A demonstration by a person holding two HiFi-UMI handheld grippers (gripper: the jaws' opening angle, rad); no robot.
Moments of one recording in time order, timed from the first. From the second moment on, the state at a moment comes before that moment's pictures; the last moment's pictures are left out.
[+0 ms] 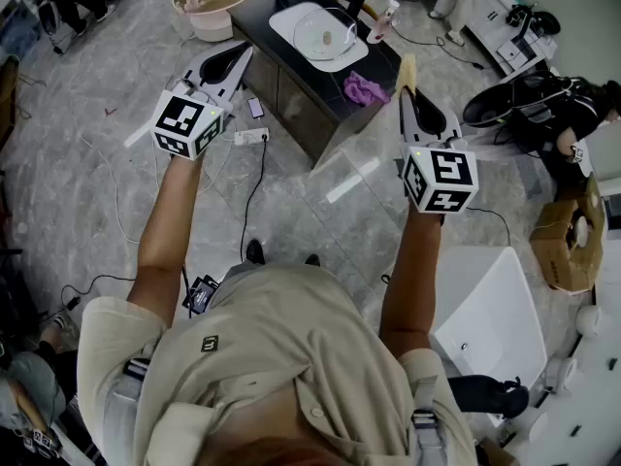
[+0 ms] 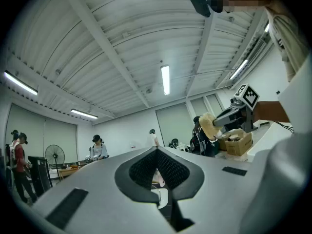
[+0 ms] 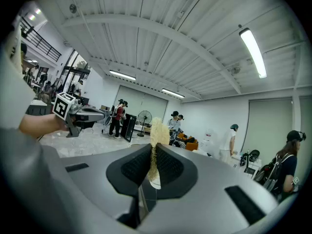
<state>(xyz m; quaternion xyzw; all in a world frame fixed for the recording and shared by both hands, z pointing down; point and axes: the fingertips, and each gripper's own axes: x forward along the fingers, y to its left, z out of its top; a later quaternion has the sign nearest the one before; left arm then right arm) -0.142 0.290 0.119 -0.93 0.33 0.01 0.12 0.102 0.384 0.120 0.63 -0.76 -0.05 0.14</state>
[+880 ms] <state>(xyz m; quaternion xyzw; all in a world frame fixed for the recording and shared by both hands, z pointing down) -0.177 0.268 0.132 -0.95 0.29 0.03 0.11 0.059 0.378 0.131 0.66 -0.73 -0.04 0.14</state>
